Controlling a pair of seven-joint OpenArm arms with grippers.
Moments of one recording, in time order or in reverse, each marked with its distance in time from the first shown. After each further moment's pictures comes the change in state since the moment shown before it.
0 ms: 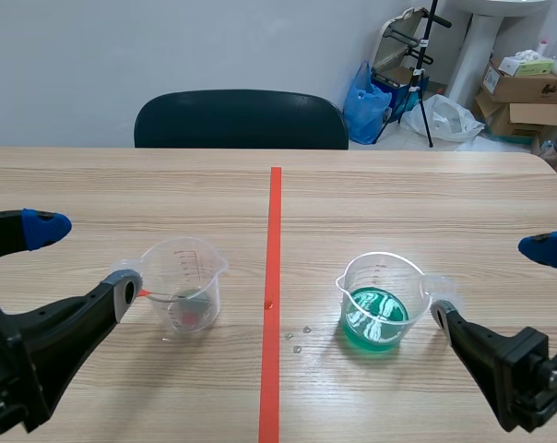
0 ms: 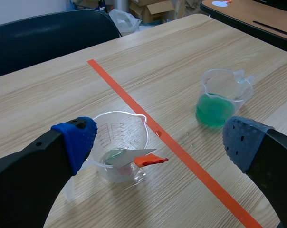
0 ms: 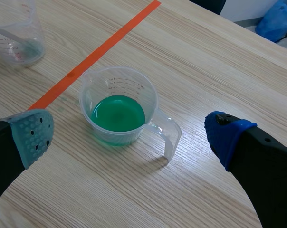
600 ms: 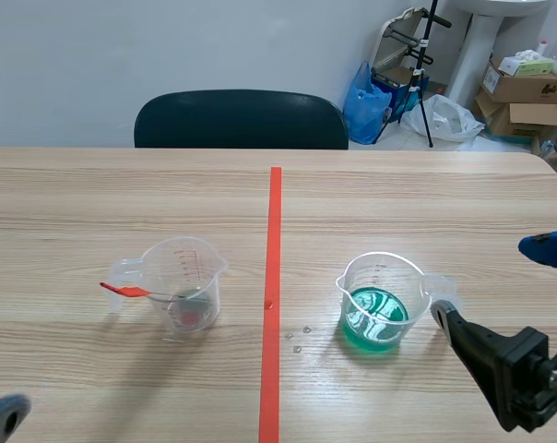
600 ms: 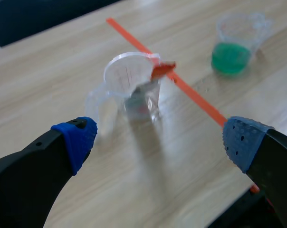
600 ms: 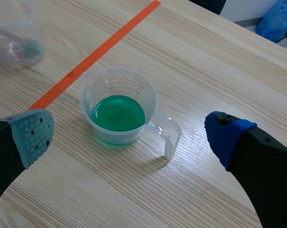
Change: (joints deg) left arm 24.2 -0.7 -12.3 -1.8 9.9 3.6 -15.4; right arm 0.0 0.0 0.0 0.0 0.0 0.0 0.0
